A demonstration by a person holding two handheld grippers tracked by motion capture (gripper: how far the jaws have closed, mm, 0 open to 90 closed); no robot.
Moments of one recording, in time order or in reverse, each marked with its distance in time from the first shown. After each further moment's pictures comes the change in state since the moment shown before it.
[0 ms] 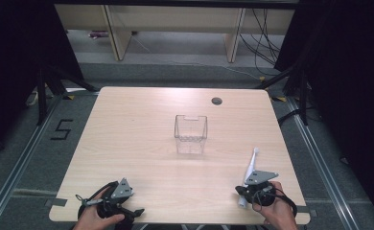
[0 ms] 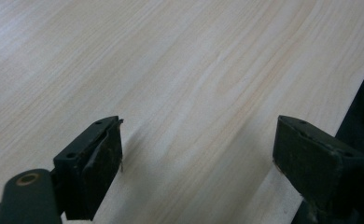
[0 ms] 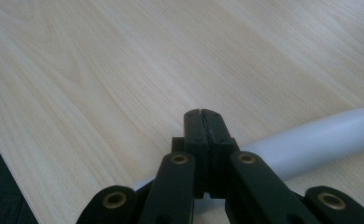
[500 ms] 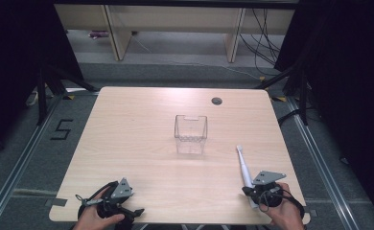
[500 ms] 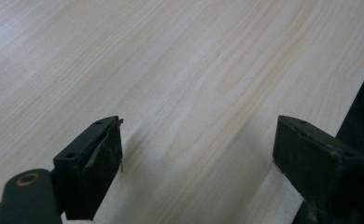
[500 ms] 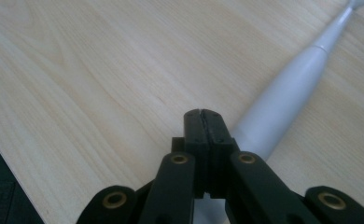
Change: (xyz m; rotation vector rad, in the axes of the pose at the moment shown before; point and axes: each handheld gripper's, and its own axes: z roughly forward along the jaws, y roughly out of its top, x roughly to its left) left arm 0.000 0.000 0.000 0.001 0.000 -0.002; right arm -0.010 -0.011 -0.012 0.021 -0.029 0.025
